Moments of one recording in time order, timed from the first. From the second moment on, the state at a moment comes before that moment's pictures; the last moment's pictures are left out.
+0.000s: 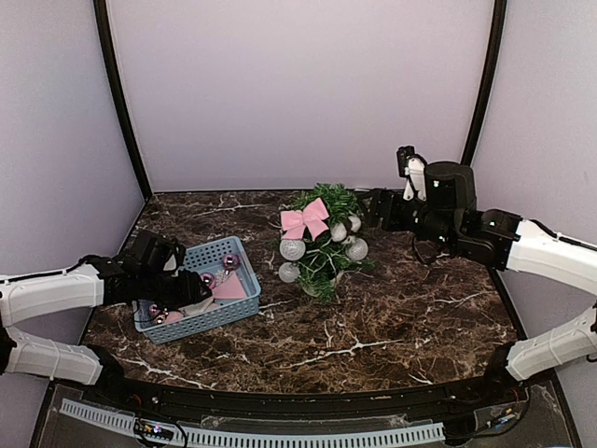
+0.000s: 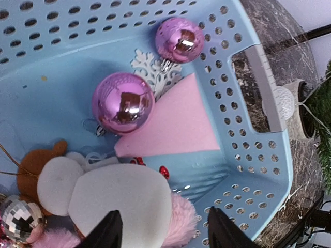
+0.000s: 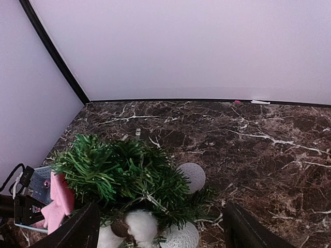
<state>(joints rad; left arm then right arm) -0.52 1.08 0.55 -0.34 0.10 -0.71 0.84 1.18 1.00 -0.13 0.31 0.41</state>
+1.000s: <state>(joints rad) -0.56 1.16 0.64 -0.41 0.28 -0.71 0.81 1.18 0.96 -0.13 0.26 0.48</state>
